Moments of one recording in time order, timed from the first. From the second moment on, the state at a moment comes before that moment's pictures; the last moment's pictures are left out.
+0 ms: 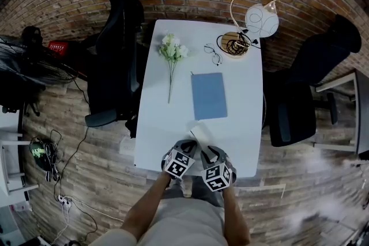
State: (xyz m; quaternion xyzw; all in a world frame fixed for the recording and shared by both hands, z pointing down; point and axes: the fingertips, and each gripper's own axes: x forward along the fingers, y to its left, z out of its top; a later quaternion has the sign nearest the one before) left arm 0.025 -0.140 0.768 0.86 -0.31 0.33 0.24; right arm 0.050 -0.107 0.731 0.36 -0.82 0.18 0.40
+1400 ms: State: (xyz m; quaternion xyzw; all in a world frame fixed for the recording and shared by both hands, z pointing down) left arm 0.026 -0.140 0.768 0.86 -0.31 0.33 0.24; right arm 0.065 -0.118 0.711 0.39 -0.82 0.20 0.37
